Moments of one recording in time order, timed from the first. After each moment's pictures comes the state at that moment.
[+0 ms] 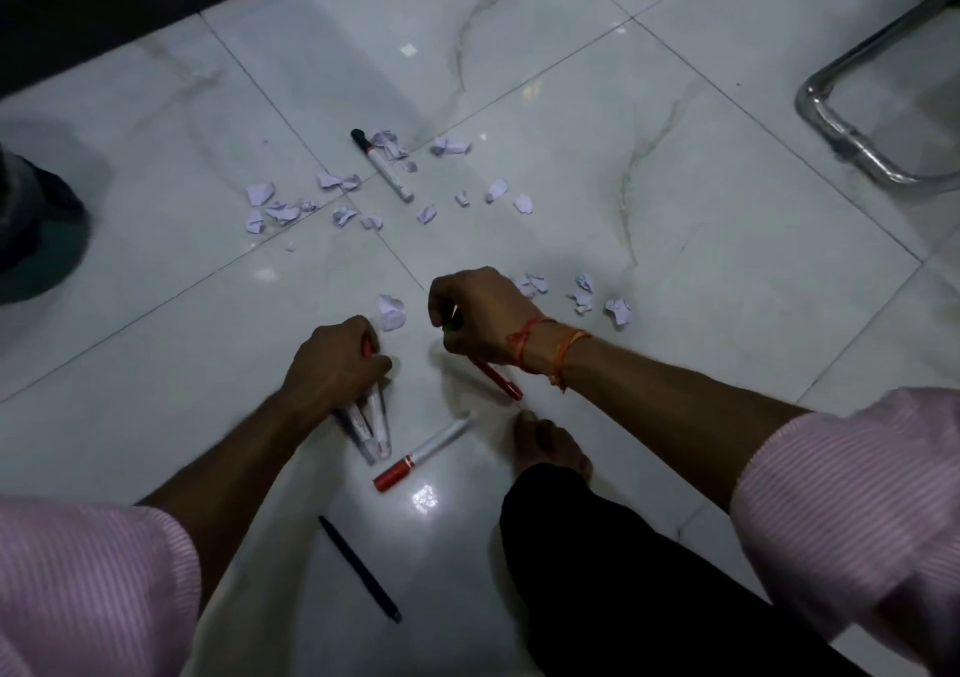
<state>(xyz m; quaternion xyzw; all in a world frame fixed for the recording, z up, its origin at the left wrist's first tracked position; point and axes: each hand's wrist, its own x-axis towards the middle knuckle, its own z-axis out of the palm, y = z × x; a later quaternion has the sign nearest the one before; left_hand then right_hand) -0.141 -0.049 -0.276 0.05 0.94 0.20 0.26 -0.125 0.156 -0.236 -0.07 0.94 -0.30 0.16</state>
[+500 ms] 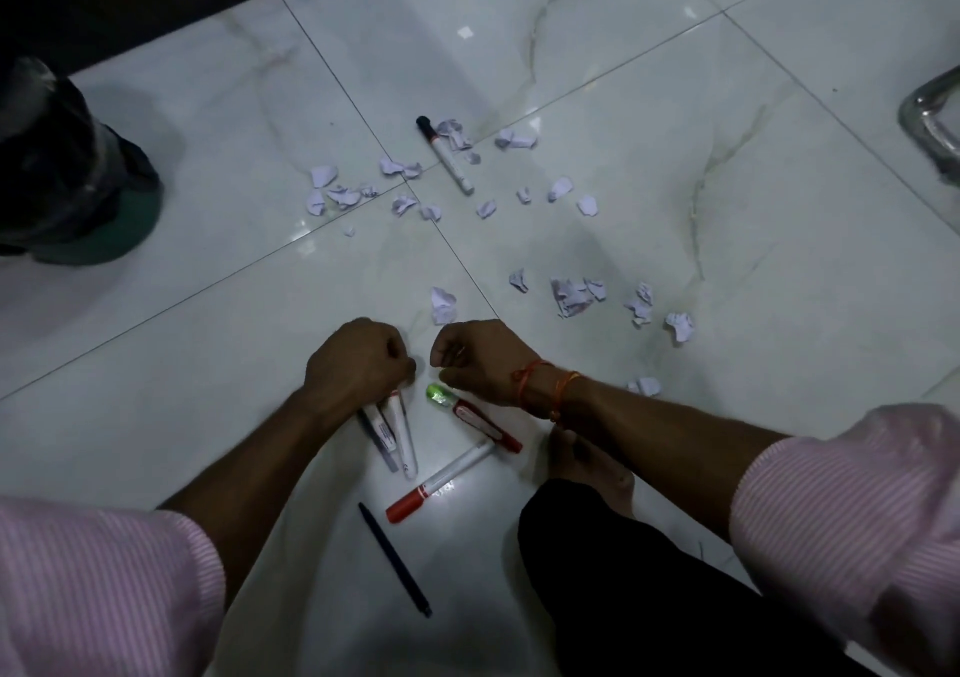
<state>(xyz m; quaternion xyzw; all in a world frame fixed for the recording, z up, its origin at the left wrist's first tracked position) -0.143 -0.077 -0.274 0.06 0.95 0.16 0.26 -0.115 0.104 -0.277 -0.05 0.89 -0.38 0.25</state>
